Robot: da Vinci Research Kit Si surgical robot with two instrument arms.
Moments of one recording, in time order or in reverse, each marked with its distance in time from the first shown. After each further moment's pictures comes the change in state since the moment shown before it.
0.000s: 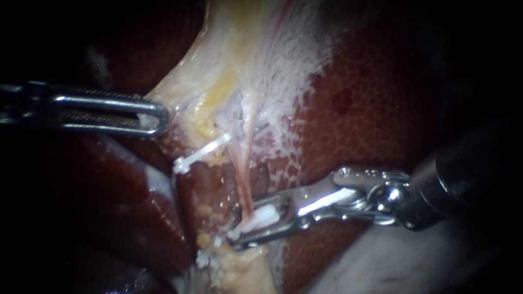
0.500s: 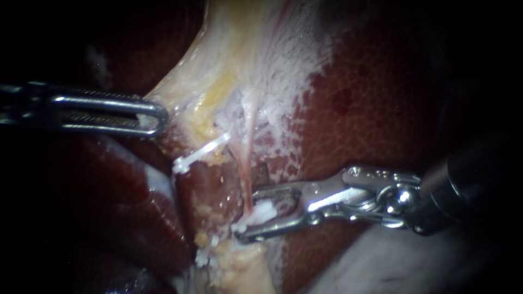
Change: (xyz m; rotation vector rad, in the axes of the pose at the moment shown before) right arm 0.000 0.000 0.001 -0.052 0.032 0.007; left arm 0.000 0.000 0.000 0.000 0.000 0.001
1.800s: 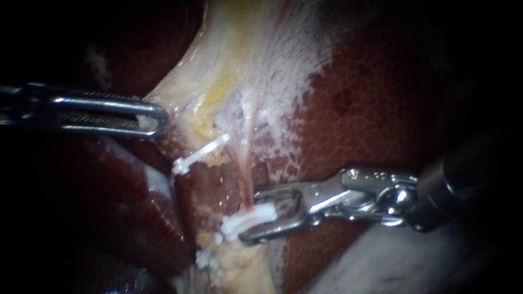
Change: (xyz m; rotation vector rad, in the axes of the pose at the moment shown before) right arm -0.001 0.002 -0.005 -0.046 -0.002 -0.088; left arm 0.000 0.000 0.000 -0.001 0.000 0.000
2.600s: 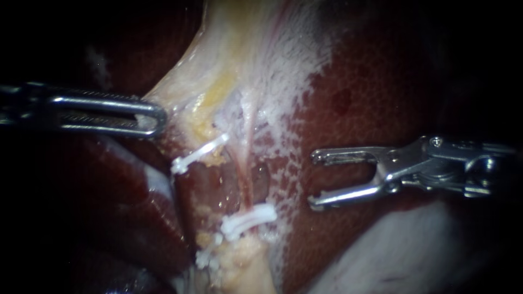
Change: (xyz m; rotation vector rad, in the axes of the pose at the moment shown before) right arm 0.002 -0.001 -0.009 -0.052 0.027 -0.080; left arm 0.000 0.001 0.000 0.001 0.000 0.002
